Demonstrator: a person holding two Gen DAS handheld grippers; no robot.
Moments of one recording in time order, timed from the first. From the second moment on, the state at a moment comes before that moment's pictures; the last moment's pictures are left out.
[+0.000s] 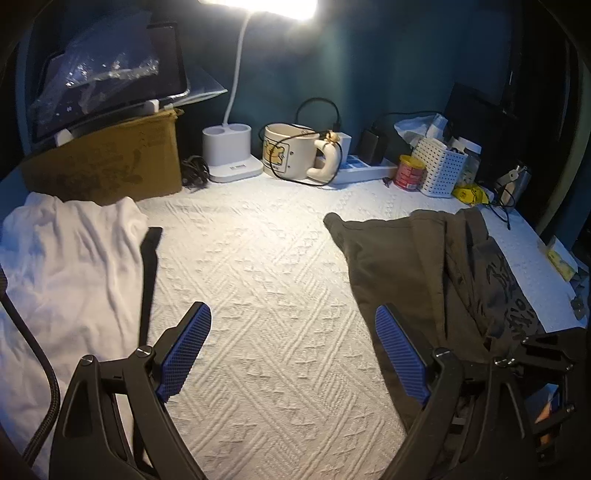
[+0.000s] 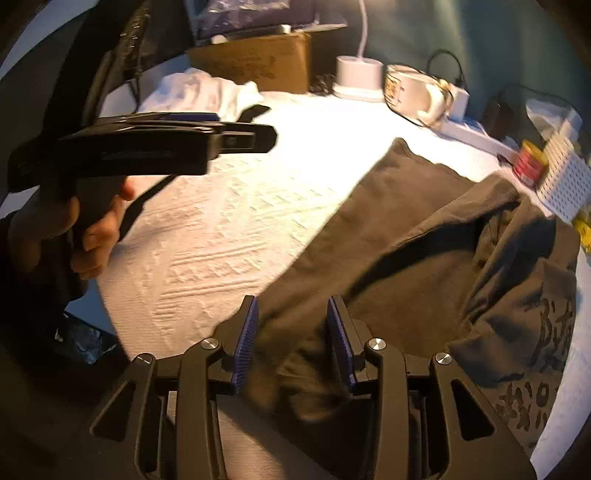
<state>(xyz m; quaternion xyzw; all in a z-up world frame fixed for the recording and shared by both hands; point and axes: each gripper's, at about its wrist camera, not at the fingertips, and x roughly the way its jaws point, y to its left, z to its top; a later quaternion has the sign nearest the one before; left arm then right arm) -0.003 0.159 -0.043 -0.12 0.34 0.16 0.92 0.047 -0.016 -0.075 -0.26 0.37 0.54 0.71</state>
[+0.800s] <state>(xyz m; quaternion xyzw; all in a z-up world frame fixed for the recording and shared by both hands) 0.086 0.080 -0.041 -0.05 0.40 0.09 0.91 0.158 -0.131 -0.056 -0.13 0.37 0.42 0.82</state>
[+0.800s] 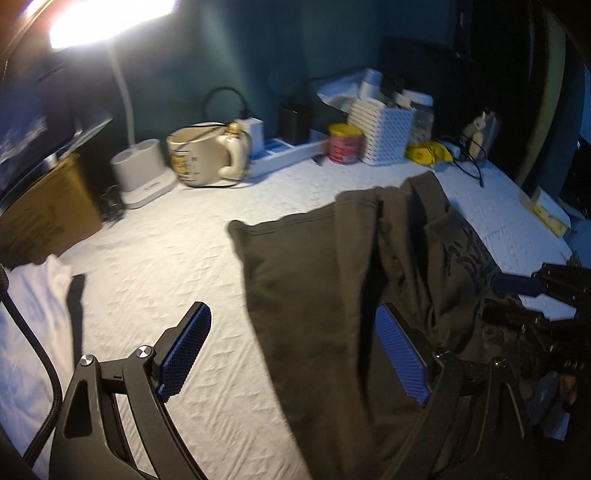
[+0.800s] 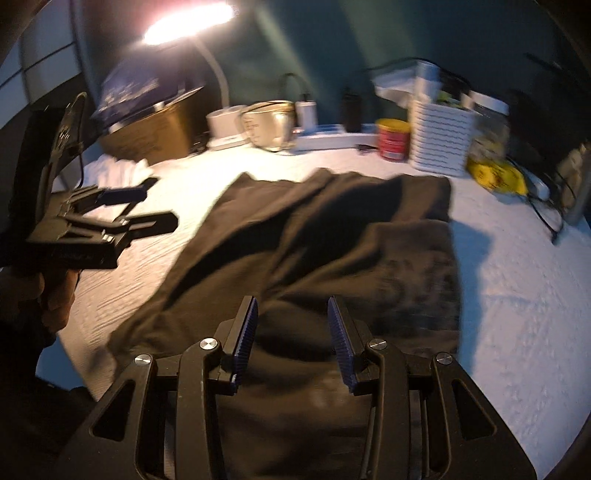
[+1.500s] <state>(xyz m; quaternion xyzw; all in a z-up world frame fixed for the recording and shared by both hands) 0.174 0.082 -0.074 -0.03 0.44 0.03 0.90 0.233 -0.153 -0.080 -0.09 0.40 0.37 0.83</state>
